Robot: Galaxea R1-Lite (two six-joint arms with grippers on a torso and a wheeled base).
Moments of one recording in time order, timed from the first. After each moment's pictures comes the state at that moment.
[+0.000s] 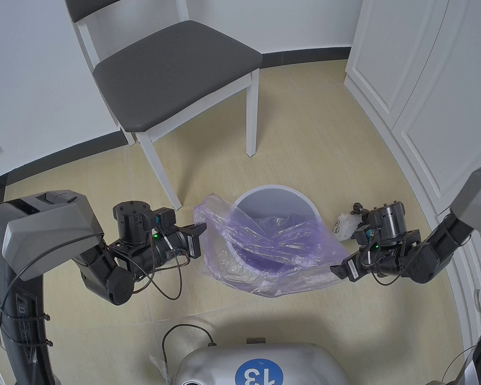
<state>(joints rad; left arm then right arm) -0.34 2.26 -0.83 -1.18 -0.28 -0.13 0.34 2.04 -0.75 -0.53 -0.12 -0.18</state>
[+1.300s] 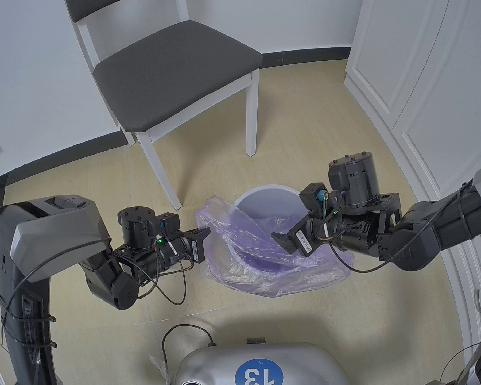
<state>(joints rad) -0.36 2.30 -0.82 -1.23 -0.27 -0.13 0.64 1.96 -1.07 -0.38 -0.19 -0.26</state>
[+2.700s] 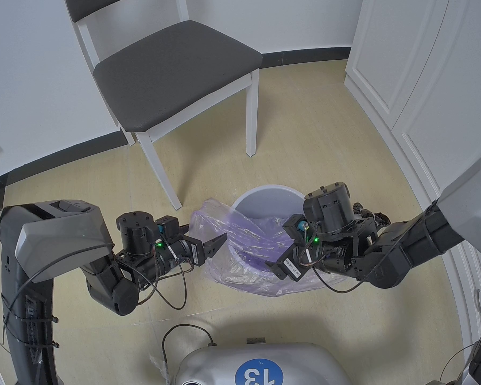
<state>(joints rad) -0.36 2.31 -0.78 -1.32 -0.27 -0.12 0.66 2.09 -1.06 -0.40 -0.19 -0.29</state>
